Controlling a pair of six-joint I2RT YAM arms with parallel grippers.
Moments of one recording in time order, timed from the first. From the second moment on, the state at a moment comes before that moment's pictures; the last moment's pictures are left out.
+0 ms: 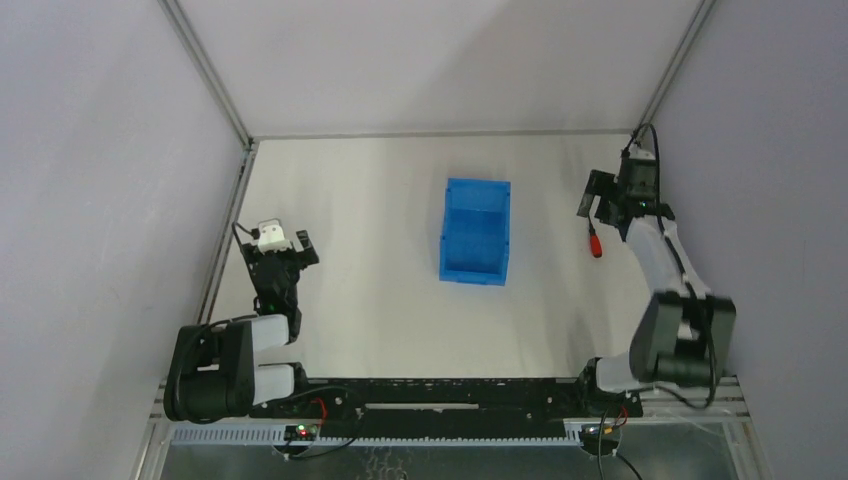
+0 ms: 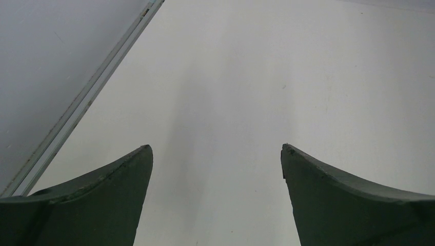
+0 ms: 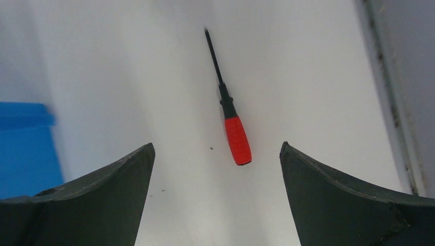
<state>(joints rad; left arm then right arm) 0.06 1.27 0.16 0.99 -0.18 -0.03 -0.13 1.34 1.03 -0.35 0.10 0.15</state>
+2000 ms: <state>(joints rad) 0.06 1.27 0.16 0.99 -0.18 -0.03 0.39 1.45 1.55 -0.76 -0.17 0.29</state>
